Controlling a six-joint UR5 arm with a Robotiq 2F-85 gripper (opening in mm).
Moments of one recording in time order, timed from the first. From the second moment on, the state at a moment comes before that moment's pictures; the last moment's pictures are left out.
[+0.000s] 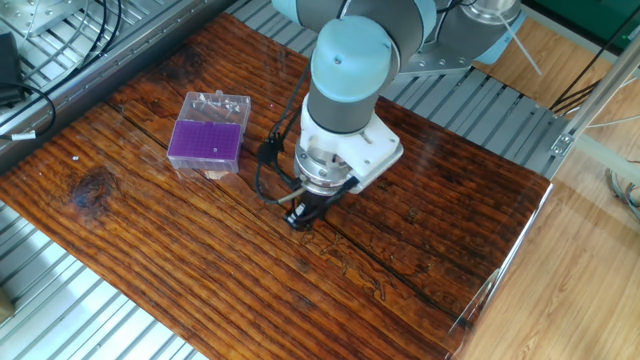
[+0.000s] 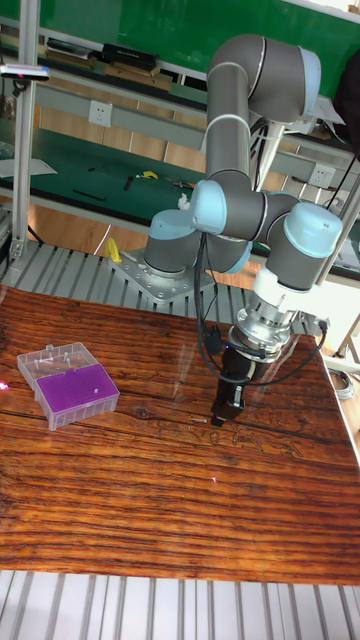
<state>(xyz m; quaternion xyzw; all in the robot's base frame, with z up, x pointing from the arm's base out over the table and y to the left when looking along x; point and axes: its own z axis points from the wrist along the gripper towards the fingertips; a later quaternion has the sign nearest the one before) 0.509 0.121 0.022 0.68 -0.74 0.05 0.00</state>
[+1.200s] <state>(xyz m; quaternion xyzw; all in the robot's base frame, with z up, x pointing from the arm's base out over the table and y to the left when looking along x) 0.505 0.112 0.018 0.73 -0.68 0.03 -0.02</state>
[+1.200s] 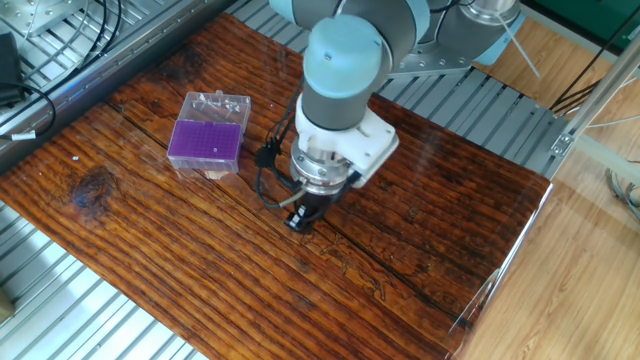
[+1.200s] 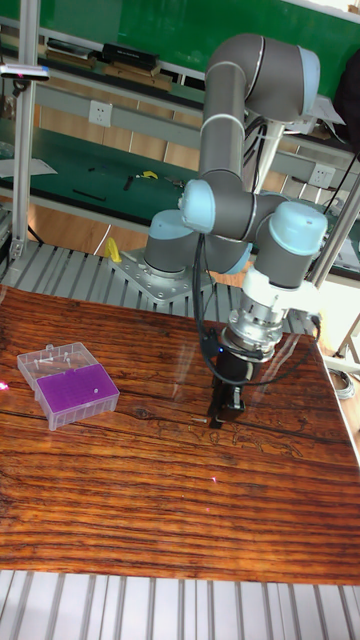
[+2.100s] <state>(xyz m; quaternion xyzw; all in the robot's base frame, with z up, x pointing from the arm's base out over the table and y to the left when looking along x) 0.495 0.127 0.021 0.72 -0.69 0.01 -0.02</state>
